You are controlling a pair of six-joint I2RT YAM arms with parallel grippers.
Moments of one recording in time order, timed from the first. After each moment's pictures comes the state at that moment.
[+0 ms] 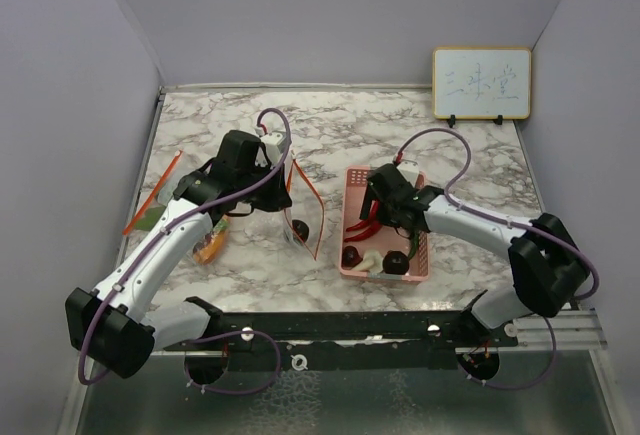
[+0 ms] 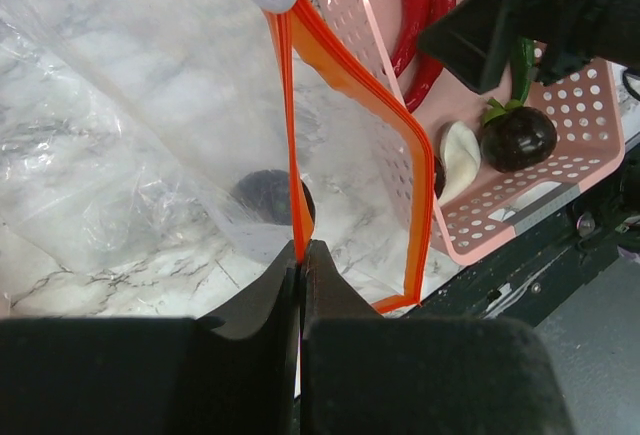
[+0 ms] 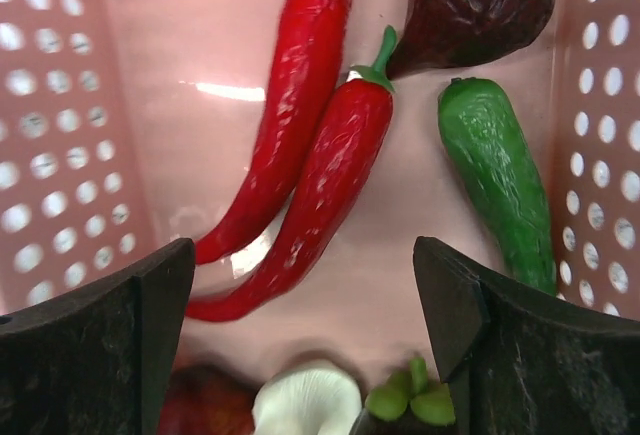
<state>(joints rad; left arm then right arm) -0.48 1.16 1.09 -0.73 0.31 -0.24 0.73 1.45 0.90 -0.45 0.38 0.82</state>
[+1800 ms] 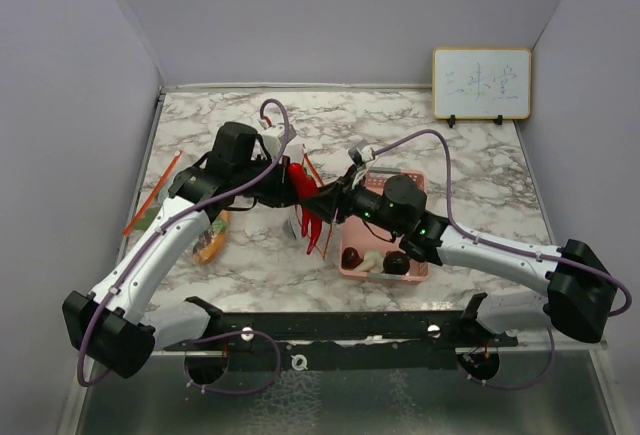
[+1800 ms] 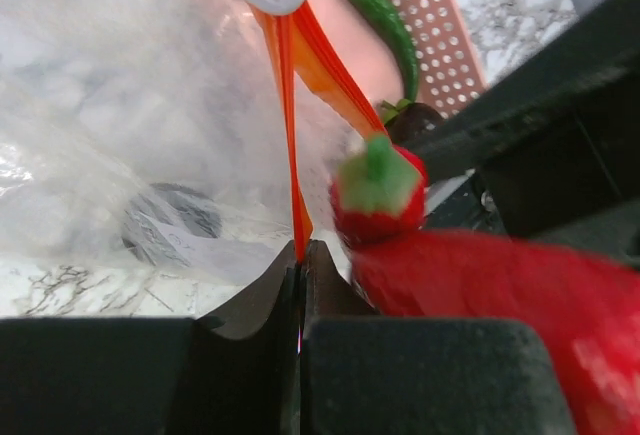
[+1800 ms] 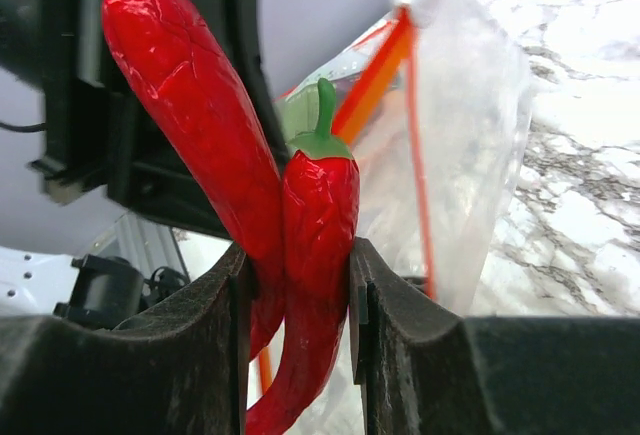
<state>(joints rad) -0.48 1.17 1.16 -0.71 0.48 -0.27 0.94 1.29 0.77 0.50 -0.11 0.43</state>
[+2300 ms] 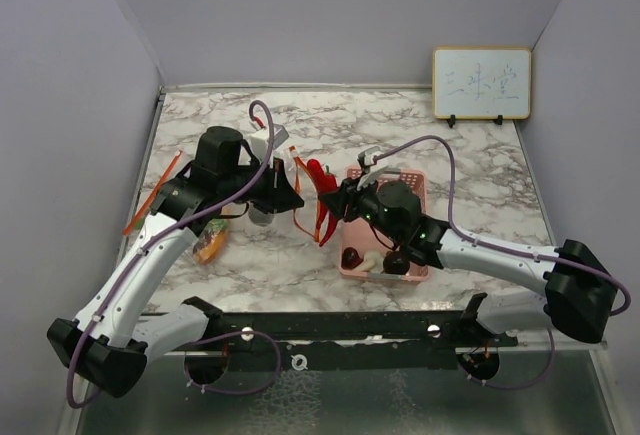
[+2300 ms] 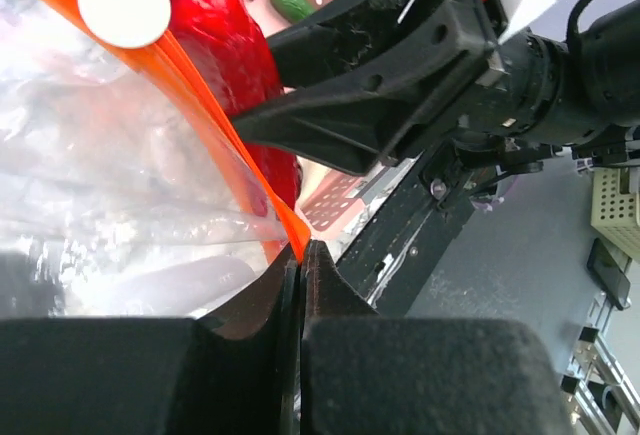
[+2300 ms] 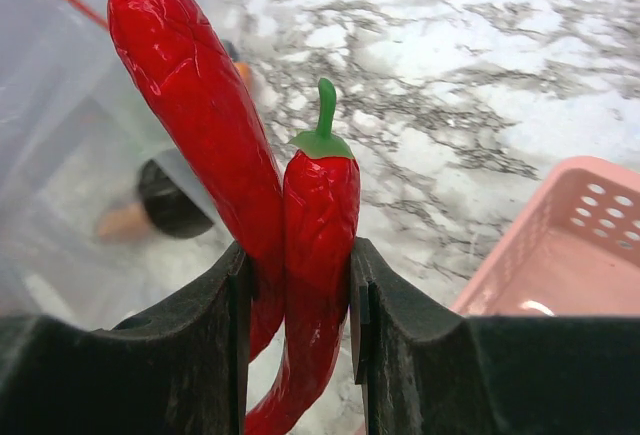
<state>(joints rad) -0.47 1.05 1.16 -0.72 0.59 -0.30 0.94 1.28 0.71 0.42 0.19 0.38</state>
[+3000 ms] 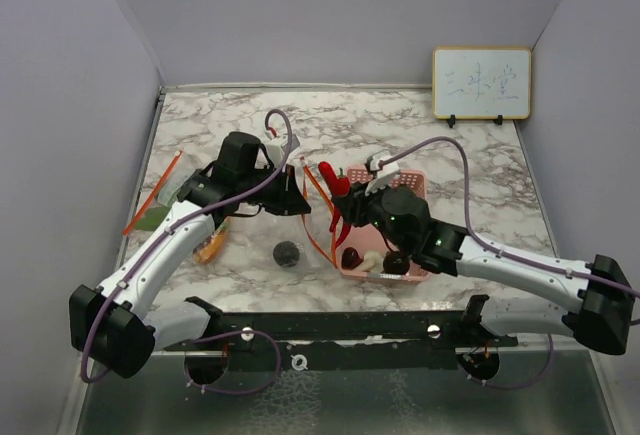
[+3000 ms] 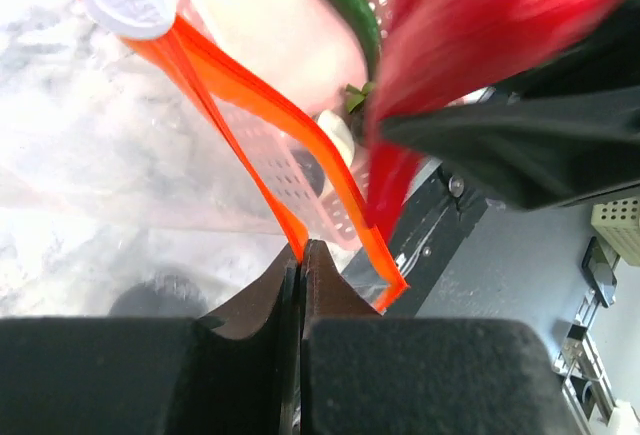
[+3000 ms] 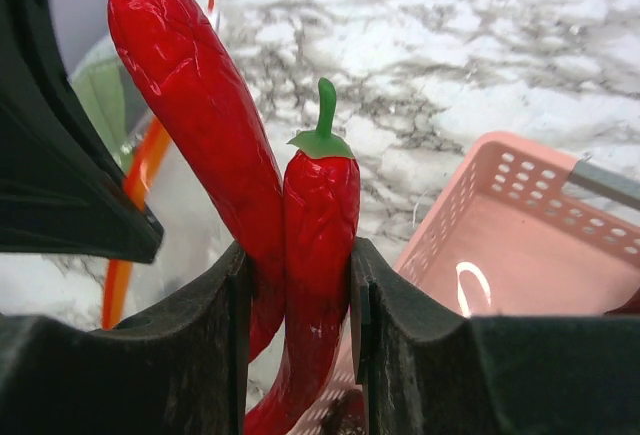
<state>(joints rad) -0.47 1.16 1.05 -0.58 0.62 -0.33 1.03 1.19 0.78 0.13 0.38 0.33</state>
